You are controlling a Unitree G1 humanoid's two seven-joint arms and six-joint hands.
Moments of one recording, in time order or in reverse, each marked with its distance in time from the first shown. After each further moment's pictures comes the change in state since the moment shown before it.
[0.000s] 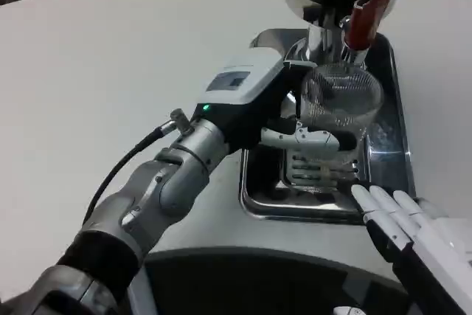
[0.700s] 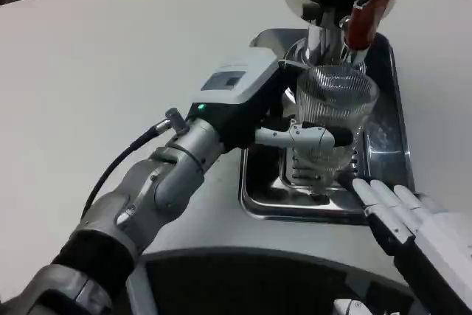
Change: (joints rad) left arm 0.000 0.016 -0.001 0.001 0.000 0.001 -0.005; right arm -0.021 -0.008 0.003 0.000 0.019 0.026 0.001
